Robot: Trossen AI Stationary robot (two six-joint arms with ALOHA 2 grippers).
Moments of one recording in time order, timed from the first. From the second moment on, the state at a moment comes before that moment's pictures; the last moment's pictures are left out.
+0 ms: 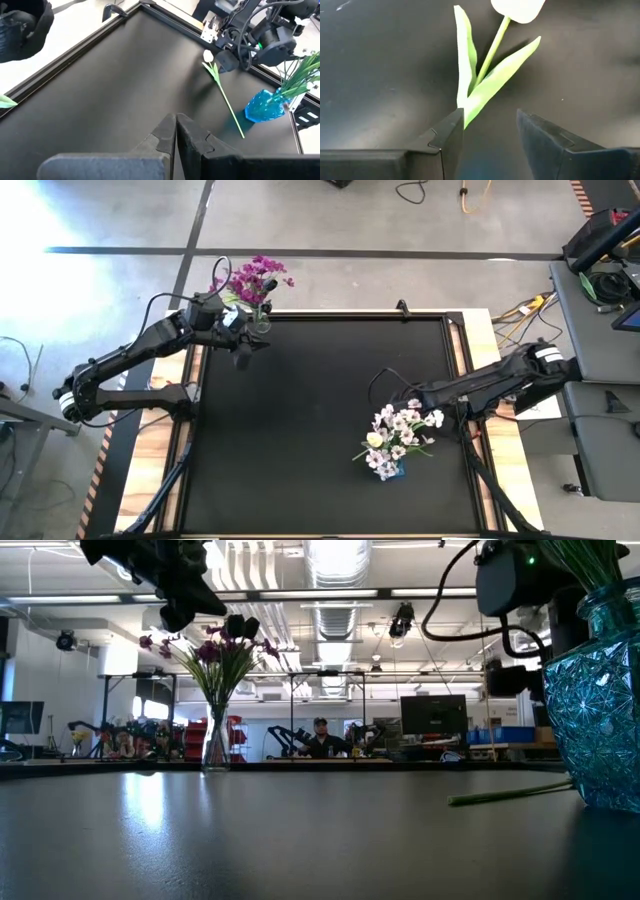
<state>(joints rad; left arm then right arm) 0.60 0.95 0.92 -0.53 0.38 -0.17 0.18 1.43 0.78 -0.98 -0.01 2.30</state>
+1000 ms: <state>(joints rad) 0.60 0.89 0.92 -0.55 0.37 -0.19 0.18 1.39 0.62 -0.80 0.34 2.29</state>
